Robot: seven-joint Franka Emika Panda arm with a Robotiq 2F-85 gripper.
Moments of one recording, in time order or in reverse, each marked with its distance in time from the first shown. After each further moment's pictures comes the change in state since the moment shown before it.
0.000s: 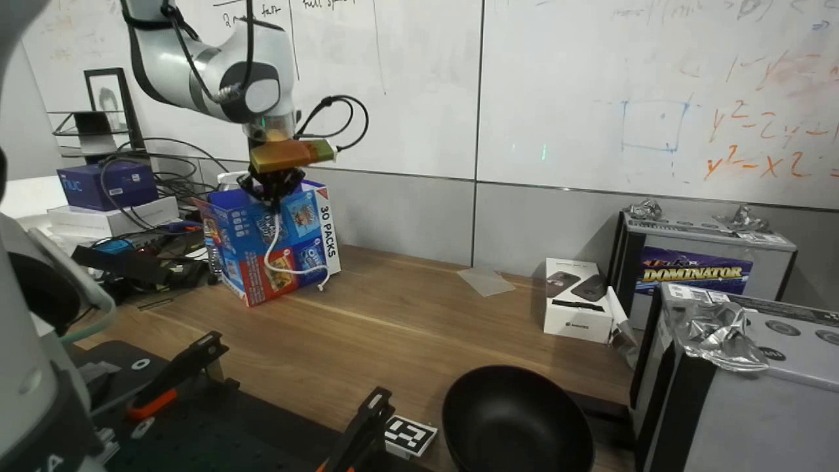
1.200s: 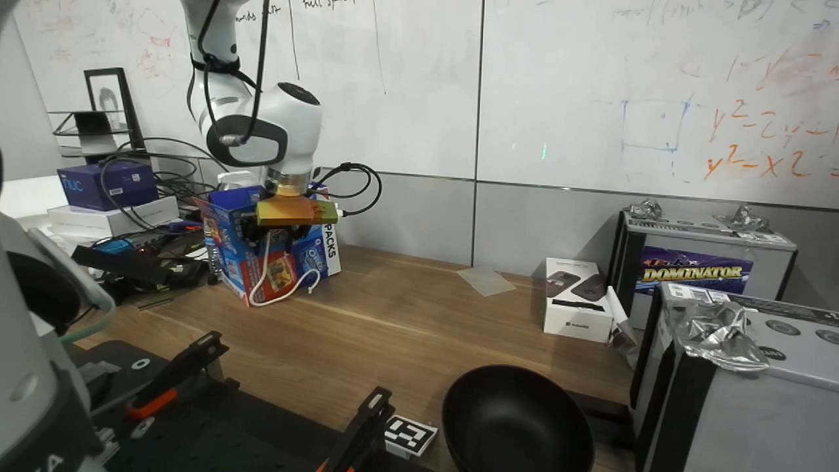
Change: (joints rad) arm -0.074 0.238 0.086 0.114 0.615 -0.014 -0.470
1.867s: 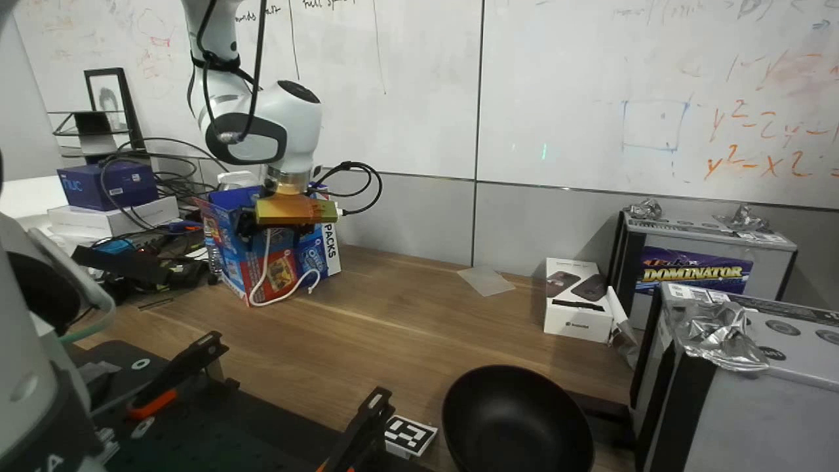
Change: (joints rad) arm 0.000 -0.009 0.000 -0.004 0.017 0.000 0.000
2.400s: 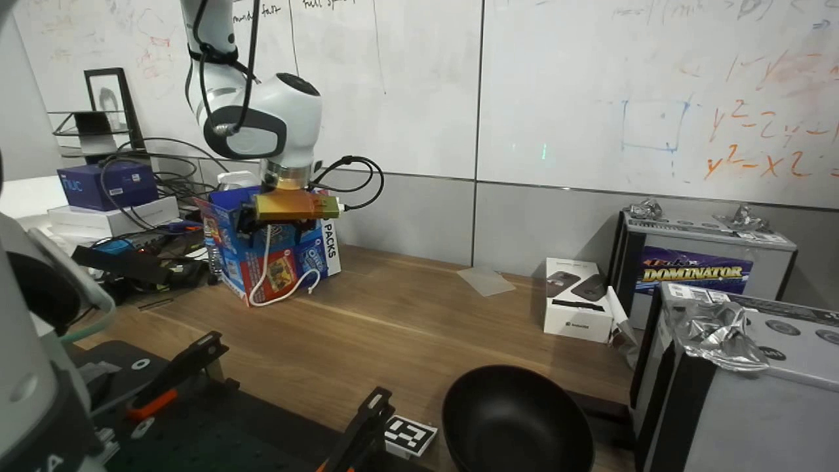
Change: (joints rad) arm -0.002 -0.037 -0.003 -0.031 0.004 0.000 0.000
